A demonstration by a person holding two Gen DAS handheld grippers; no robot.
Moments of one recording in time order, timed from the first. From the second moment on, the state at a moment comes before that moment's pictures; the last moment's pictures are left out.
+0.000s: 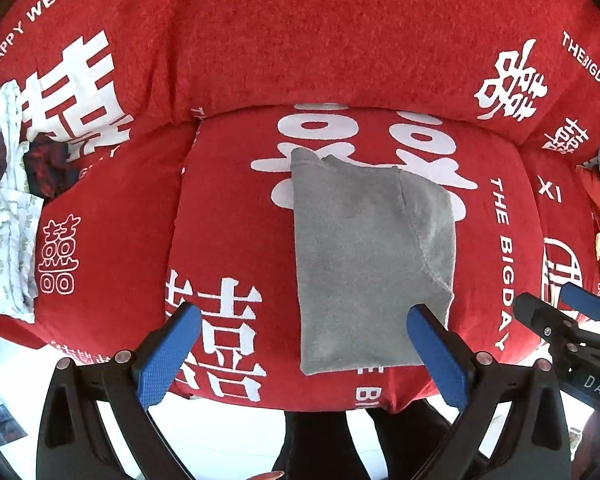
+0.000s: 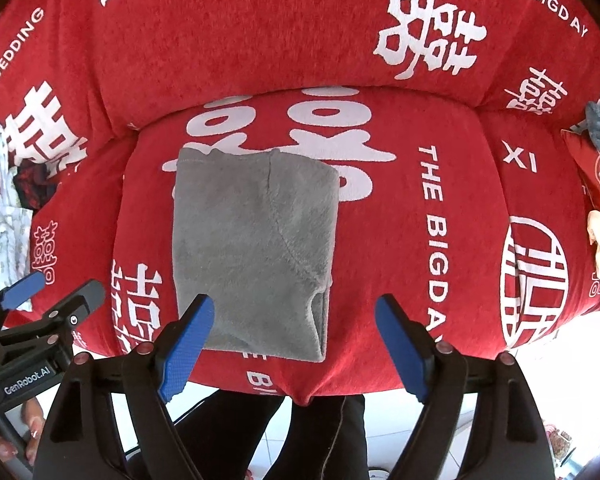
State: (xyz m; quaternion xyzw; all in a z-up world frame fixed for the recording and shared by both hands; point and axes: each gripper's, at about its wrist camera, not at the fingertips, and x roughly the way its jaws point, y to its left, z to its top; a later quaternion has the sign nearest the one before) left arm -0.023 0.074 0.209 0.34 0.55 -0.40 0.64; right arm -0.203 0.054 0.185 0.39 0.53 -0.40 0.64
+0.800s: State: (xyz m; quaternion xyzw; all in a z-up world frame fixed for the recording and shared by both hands) left arm -0.023 0.076 0.205 0.35 0.56 -0.40 0.64; right arm -0.200 0.055 0.183 0.40 0.53 -0.40 0.63
